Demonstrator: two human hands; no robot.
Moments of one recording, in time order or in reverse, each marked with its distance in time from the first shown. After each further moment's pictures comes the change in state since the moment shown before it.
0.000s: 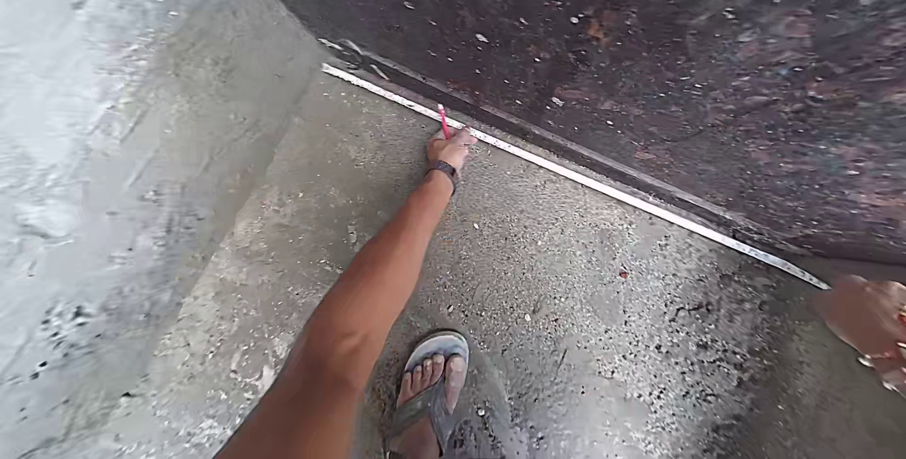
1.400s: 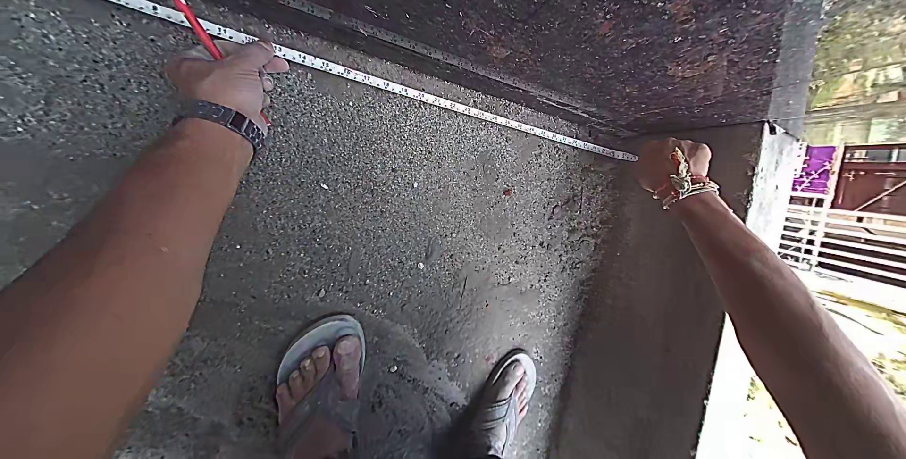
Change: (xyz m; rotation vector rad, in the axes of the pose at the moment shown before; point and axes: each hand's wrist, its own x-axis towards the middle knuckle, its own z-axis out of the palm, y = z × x) left_hand -0.001 -0.008 0.013 0.157 -0.003 0.004; right_hand 0.033 0.001 0.013 -0.106 -0.076 0.038
